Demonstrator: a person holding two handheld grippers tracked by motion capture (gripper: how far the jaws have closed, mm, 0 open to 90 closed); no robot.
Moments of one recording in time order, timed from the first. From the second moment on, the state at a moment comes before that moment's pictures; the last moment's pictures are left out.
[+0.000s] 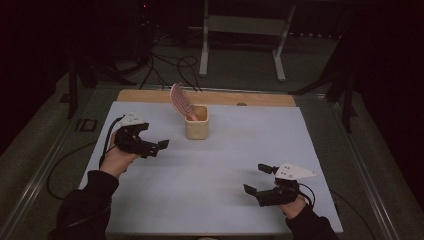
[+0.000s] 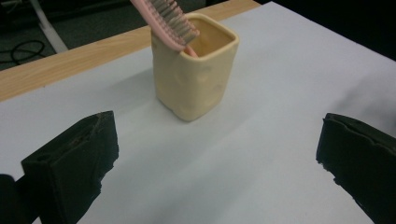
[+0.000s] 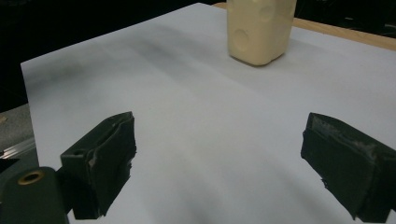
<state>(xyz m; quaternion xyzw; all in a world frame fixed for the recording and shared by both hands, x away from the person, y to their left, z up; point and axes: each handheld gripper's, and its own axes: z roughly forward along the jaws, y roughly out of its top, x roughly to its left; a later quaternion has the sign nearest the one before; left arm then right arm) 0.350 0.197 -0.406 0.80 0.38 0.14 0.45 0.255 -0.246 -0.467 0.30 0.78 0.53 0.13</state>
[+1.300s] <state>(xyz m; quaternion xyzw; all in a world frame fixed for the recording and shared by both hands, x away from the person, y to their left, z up) 0.259 0.238 -0.486 0.80 0.35 0.11 0.46 0.256 -0.245 -0.468 0.30 0.79 0.52 0.13</state>
